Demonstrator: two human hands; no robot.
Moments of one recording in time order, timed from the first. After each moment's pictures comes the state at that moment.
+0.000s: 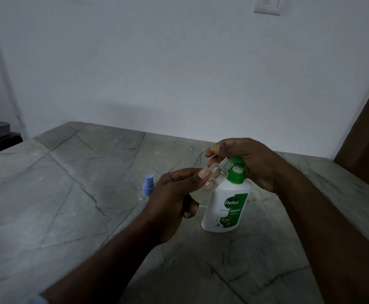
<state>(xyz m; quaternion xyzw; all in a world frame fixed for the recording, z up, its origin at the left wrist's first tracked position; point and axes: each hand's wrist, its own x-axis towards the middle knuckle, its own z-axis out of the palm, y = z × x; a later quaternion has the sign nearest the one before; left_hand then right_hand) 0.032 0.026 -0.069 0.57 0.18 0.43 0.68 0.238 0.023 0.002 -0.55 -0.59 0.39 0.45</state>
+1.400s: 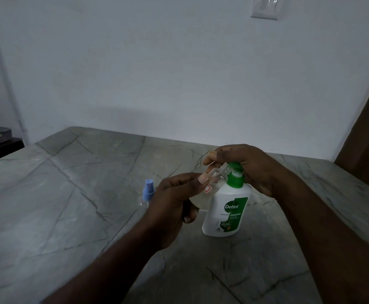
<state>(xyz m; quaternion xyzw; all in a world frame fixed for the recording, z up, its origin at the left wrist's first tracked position) 0.032 0.024 -0.067 0.57 0.16 0.44 0.67 0.232 0.020 0.002 -0.58 -0.59 0.37 0.43</state>
